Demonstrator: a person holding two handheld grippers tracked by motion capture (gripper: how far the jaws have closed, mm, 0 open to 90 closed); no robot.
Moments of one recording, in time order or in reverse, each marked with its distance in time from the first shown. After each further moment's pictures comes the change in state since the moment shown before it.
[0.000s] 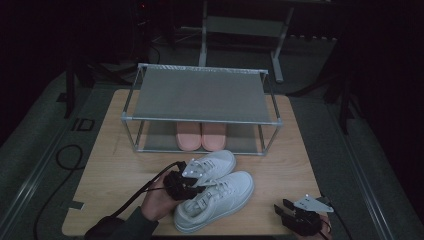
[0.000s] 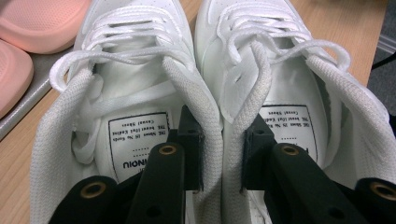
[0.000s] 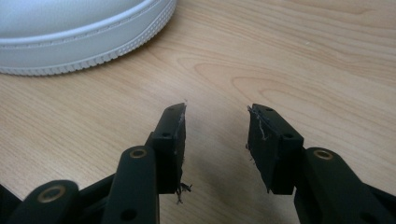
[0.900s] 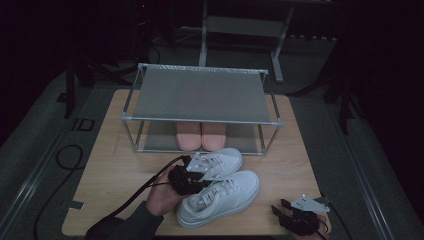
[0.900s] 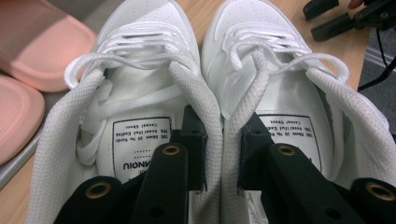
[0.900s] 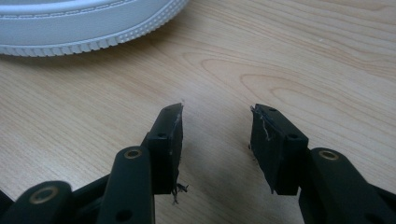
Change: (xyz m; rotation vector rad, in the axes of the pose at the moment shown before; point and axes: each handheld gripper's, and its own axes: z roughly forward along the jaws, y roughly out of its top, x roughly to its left) left arm -0.003 0.027 -0.006 -0.051 -0.008 0.019; right arm 0.002 -0.002 0.008 0.007 0.014 -0.022
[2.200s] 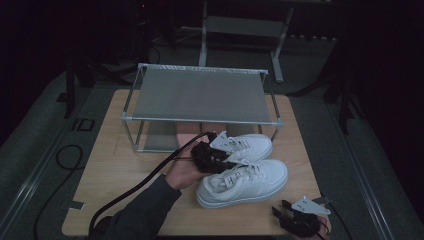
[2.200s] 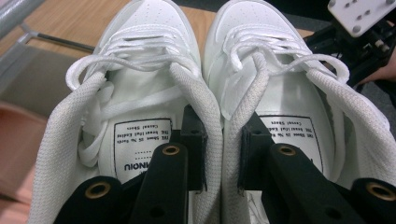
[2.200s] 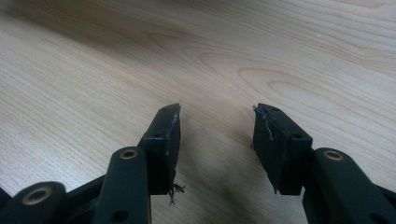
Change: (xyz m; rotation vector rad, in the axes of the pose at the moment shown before) left arm 0.009 0.085 0.003 -0.064 -0.106 0.163; right arm -0.001 -0.007 -0.001 -0.012 -0.008 -0.011
